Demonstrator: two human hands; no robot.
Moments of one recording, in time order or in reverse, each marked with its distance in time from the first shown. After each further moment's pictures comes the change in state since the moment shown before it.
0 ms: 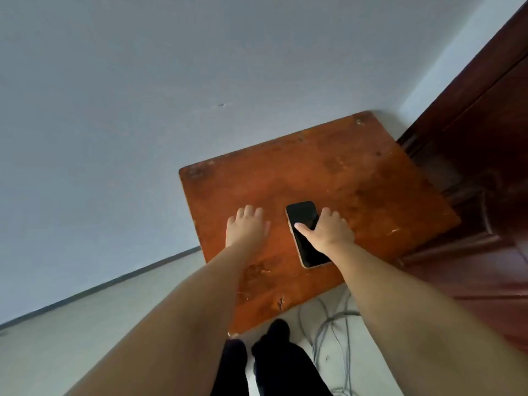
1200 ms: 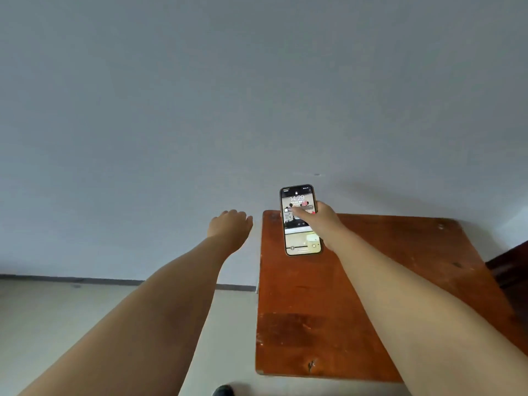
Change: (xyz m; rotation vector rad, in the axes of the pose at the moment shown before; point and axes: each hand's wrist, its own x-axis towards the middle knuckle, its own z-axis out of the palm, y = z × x) left_hand -0.045 -0.114 -0.137 0.139 0.295 -0.364; right_hand -0.017 -0.167 -0.092 0.806 -0.306 -0.516
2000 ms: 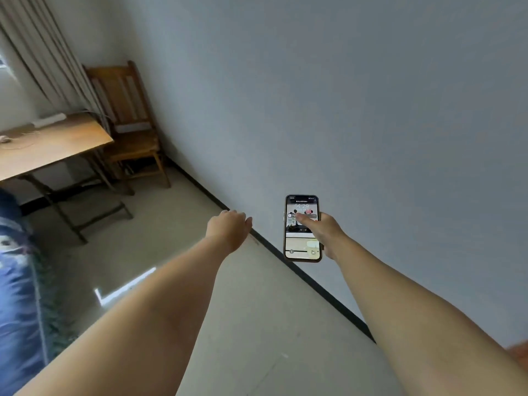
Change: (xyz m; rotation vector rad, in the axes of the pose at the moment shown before) left_hand -0.338 -0.459 -0.097 0.044 0.160 -0.721; right_hand -0.190 -0.140 0.509 -0.038 -0.743 -0.170
